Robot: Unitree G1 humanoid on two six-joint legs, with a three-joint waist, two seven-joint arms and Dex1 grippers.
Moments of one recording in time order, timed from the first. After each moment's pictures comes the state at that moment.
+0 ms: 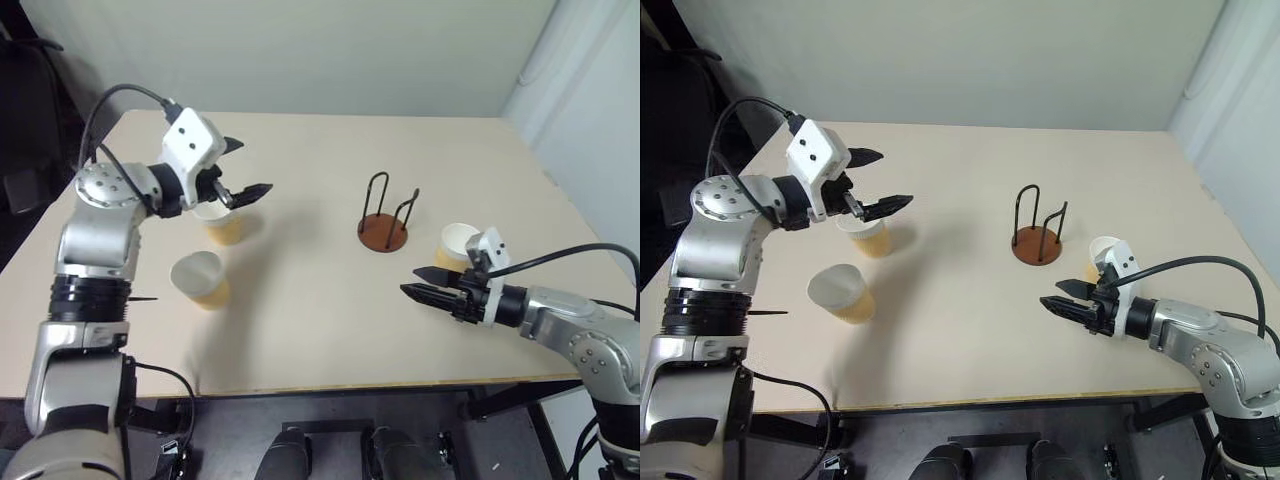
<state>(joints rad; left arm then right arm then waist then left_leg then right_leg) -0.86 0.74 0.02 0.30 -0.14 0.24 -0.92 -0.25 -0.69 -0.11 -0.44 0.79 0.93 0.65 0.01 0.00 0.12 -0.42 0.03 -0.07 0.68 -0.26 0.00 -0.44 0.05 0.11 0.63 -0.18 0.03</state>
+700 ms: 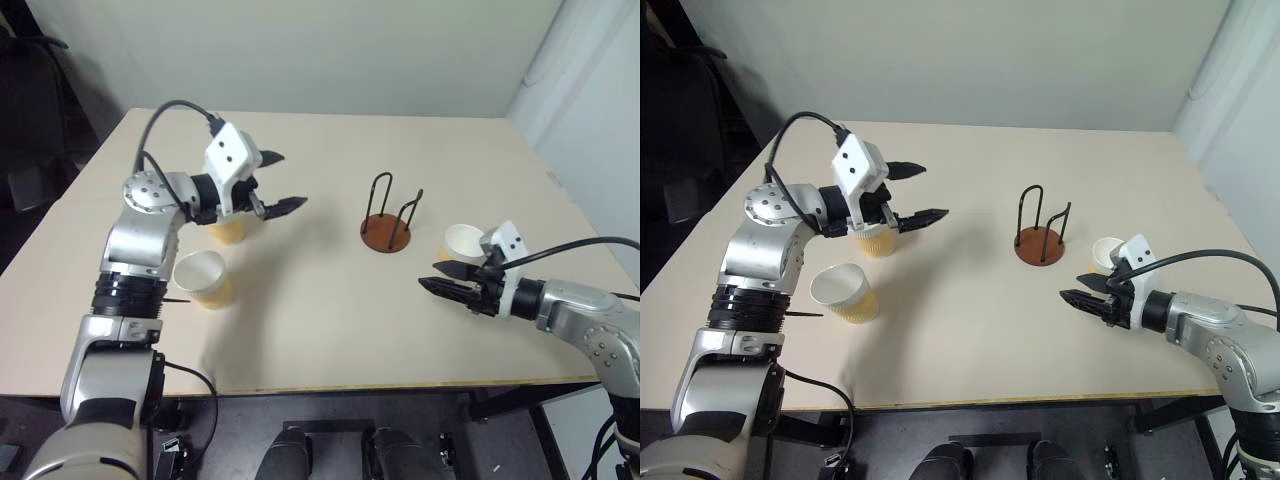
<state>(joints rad) -0.88 0.65 -0.05 0.34 -0.20 0.19 -1.09 -0.25 -0.76 -0.13 -0.40 0.71 0.90 0.64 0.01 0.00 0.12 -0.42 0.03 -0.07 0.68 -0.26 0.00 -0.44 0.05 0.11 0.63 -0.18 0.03</state>
